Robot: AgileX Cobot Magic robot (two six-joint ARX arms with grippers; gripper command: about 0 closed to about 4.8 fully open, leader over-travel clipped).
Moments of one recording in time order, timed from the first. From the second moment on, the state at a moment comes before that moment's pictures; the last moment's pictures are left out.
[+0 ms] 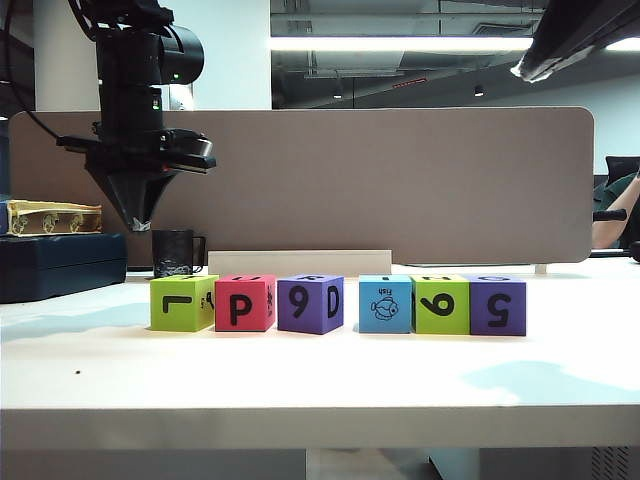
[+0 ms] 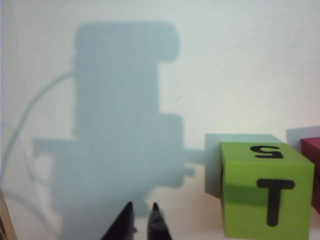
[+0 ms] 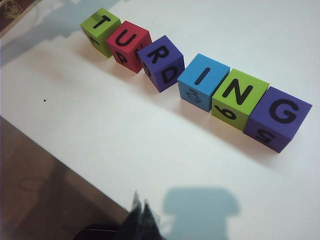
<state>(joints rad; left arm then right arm) -0.30 2.00 1.85 -1.07 -0.20 0.02 0.52 0.87 0.85 -0.61 -0.16 0.10</state>
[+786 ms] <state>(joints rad) -0.28 2.14 1.80 -1.07 -0.02 0.03 0.52 0.87 0.85 -0.61 -0.15 0.10</state>
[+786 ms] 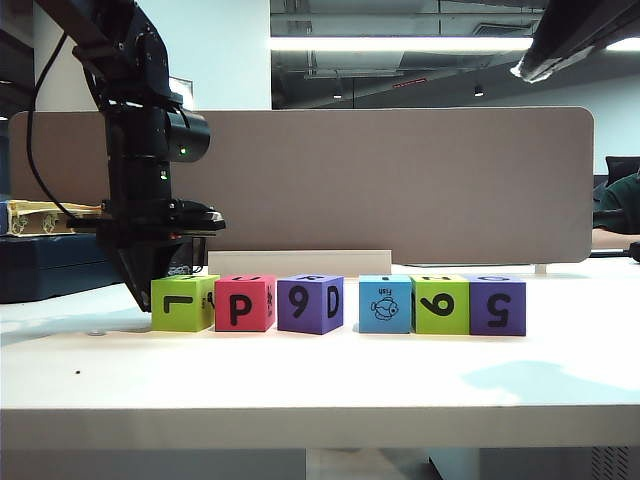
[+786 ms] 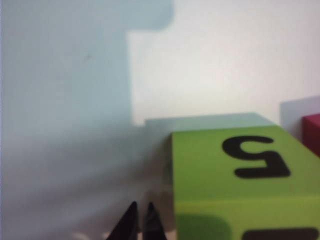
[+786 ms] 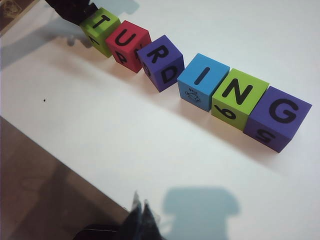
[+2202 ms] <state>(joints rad) -0.30 2.15 1.80 -1.07 0.31 0.01 0.52 0.87 0.85 -0.62 -0.15 0.10</state>
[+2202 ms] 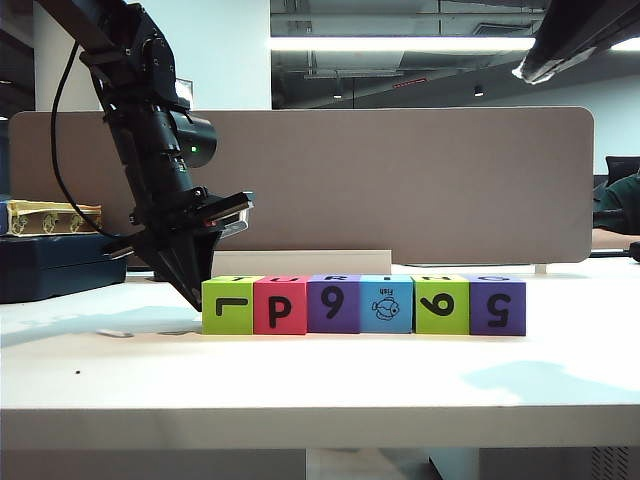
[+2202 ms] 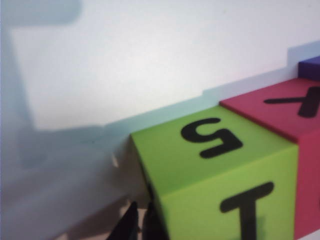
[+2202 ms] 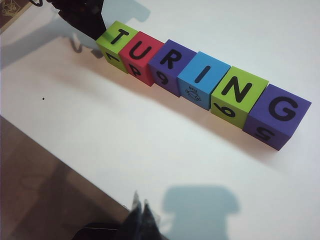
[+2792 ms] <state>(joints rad) -0.30 2.14 2.01 -1.23 0.12 0.03 0.52 0.87 0.85 -0.62 -0.15 0.10</state>
